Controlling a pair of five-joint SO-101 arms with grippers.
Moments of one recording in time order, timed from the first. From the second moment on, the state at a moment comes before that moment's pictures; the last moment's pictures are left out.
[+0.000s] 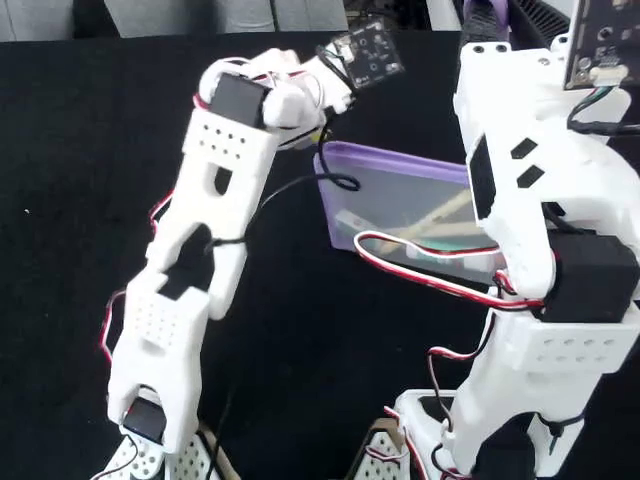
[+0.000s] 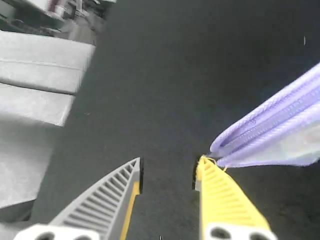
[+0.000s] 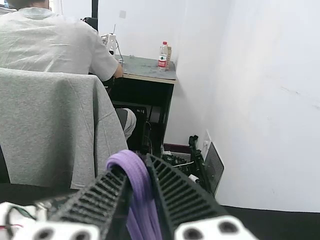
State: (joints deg) left arm 18.1 34.2 -66.1 87.4 -49.0; right arm 1.5 -28.2 -24.8 63.2 7.6
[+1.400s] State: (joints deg) left arm 25.2 34.0 -69.8 100.7 -43.1; right arm 1.5 -28.4 -24.8 63.2 7.6
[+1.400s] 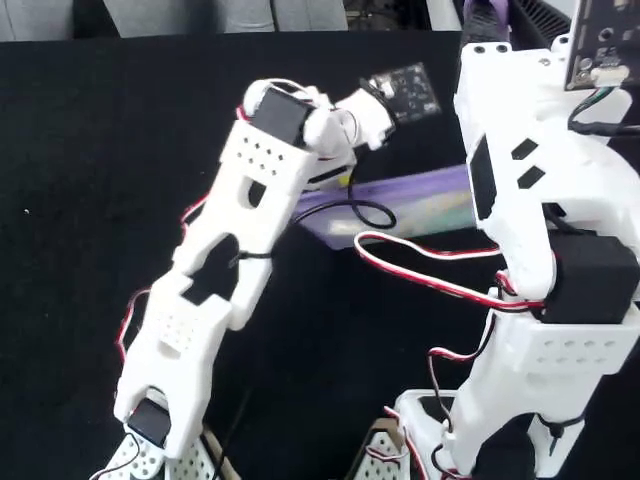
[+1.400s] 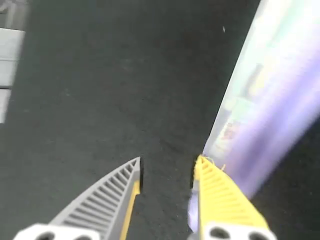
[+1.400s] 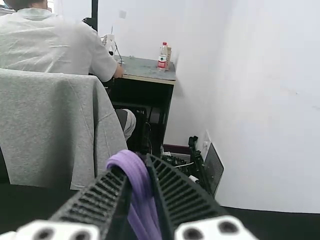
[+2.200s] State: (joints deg) left arm 23.3 -4.2 -5.2 65.7 -49.7; right arm 1.5 -28.5 -24.8 64.5 7.6
